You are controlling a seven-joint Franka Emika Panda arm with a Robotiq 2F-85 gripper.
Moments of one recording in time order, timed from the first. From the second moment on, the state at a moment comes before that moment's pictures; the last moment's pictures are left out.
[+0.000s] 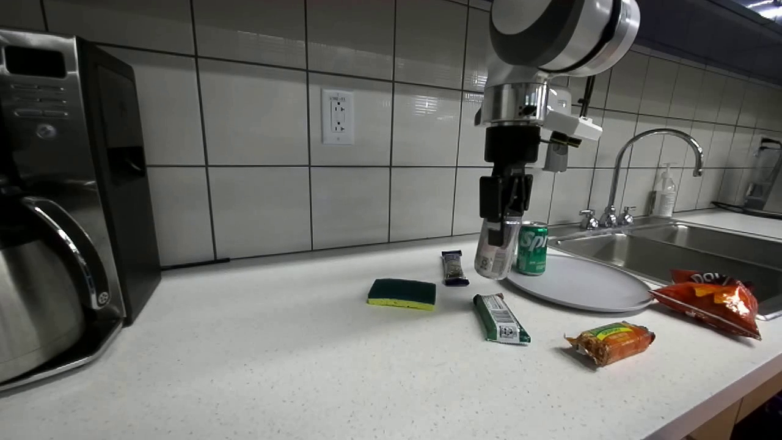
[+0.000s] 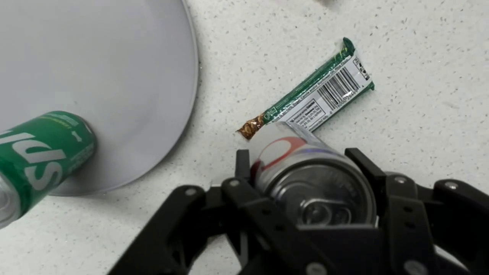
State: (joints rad) arm 0.04 0.13 0.07 -2.18 -0.02 2.28 -0.34
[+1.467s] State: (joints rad) arm 0.11 0.16 0.17 -2.18 0.03 2.27 -0.44
